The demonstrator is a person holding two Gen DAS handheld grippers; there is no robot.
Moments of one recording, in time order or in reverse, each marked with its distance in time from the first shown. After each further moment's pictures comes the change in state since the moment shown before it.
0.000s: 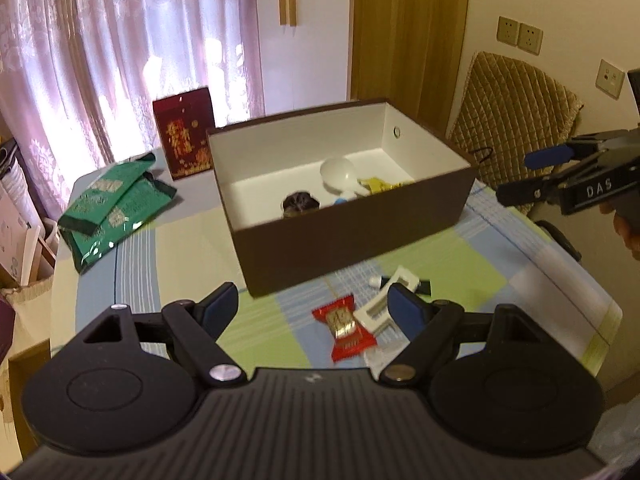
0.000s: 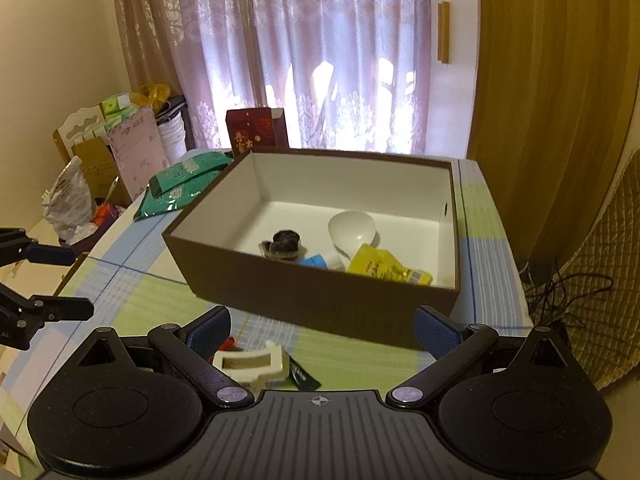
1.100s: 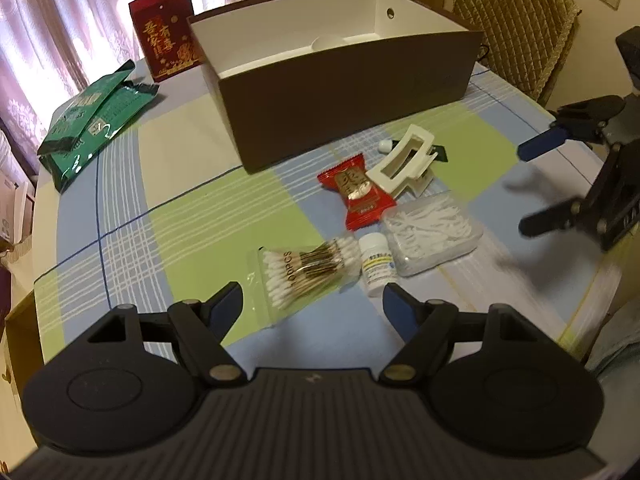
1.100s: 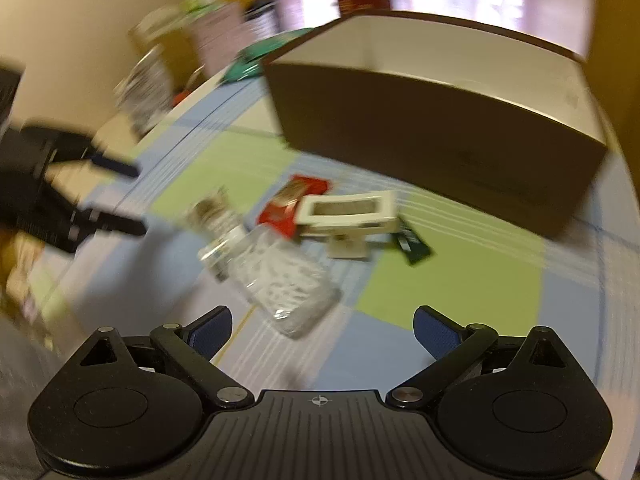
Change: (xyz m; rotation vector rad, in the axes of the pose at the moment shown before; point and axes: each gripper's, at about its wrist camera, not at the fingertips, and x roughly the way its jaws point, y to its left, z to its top) left arm 0.033 0.013 -0.062 0.078 0.251 -0.023; right arm 0.065 0.044 -0.095 -0.222 0.261 0.290
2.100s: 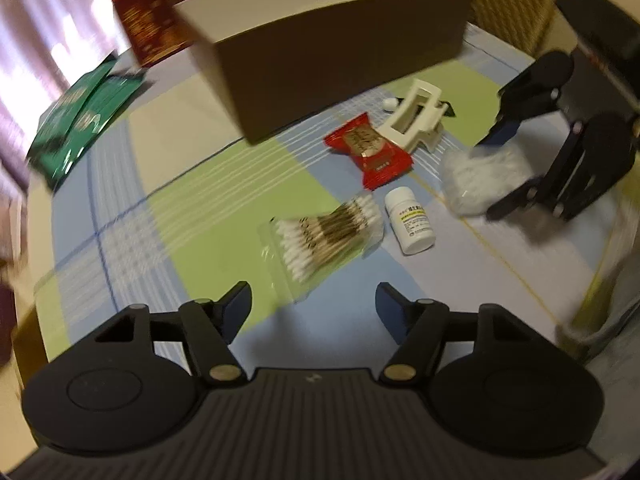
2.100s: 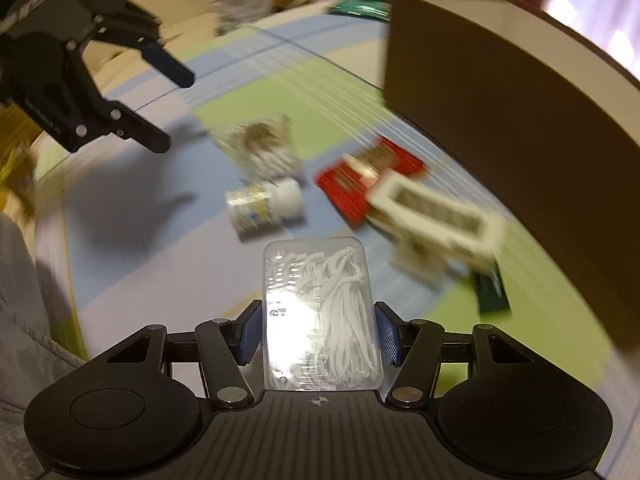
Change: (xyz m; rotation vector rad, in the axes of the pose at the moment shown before) left arm 0.026 0.013 -0.010 0.175 0.047 -0.011; right arm 0.061 0.001 -0.004 -0.253 0.138 0.047
